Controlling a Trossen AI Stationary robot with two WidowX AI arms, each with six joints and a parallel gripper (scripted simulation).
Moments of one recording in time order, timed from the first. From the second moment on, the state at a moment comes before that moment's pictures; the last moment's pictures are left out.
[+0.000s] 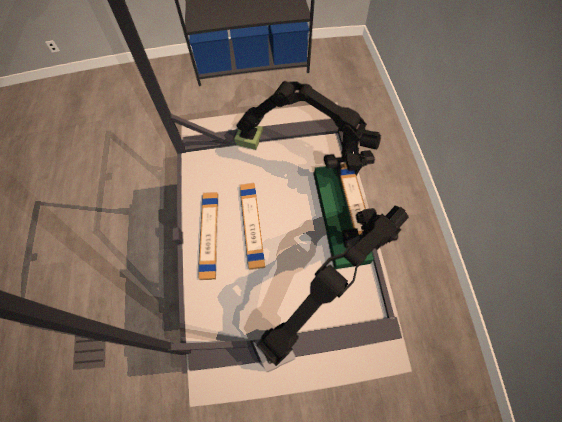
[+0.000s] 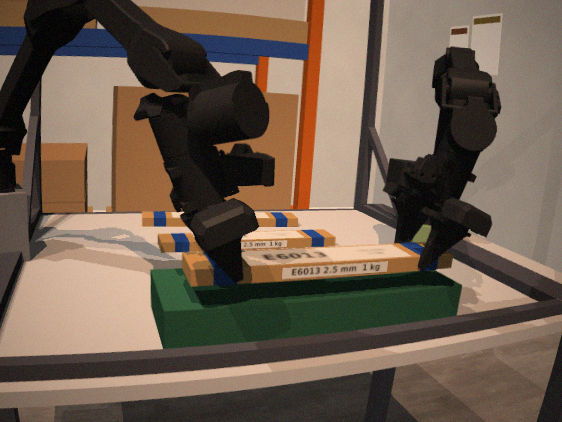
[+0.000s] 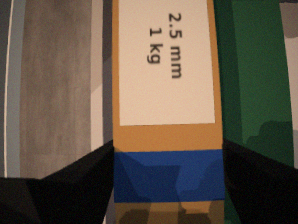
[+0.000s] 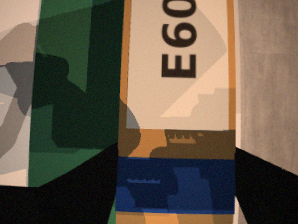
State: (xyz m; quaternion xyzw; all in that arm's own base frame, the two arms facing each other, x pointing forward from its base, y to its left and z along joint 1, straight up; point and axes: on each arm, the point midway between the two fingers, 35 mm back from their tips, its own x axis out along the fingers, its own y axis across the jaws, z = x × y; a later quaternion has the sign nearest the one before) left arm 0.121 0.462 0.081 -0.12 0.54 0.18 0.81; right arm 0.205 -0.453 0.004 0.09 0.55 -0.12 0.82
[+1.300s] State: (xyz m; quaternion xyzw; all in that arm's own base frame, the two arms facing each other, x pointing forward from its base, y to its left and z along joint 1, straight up) left arm 0.121 0.463 0.056 -0.12 0.54 0.18 0.81; right arm 0.204 -0.453 -0.022 0.09 0.55 -0.12 0.82
